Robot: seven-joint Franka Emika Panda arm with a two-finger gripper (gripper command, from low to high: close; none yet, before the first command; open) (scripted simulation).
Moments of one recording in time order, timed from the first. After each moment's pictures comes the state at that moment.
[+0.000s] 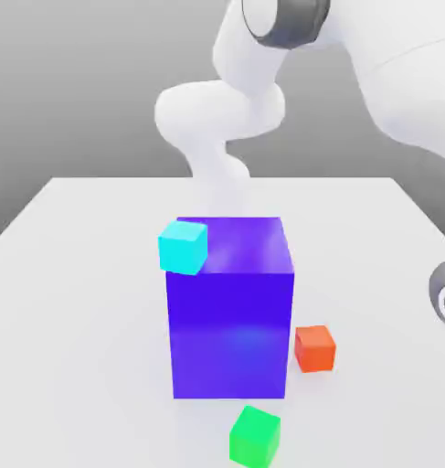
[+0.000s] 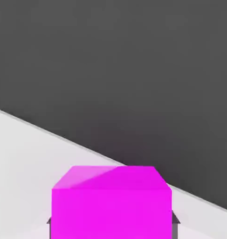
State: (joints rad) arm 0.48 0.71 0.09 -1.89 -0.11 2.59 1.01
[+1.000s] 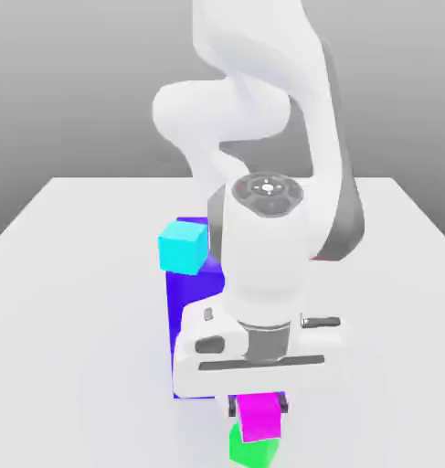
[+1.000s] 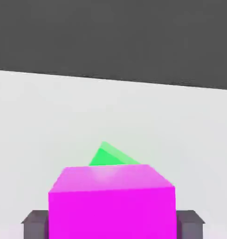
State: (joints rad) arm 0.16 0.27 -0.06 -2.49 0.04 2.76 0.76
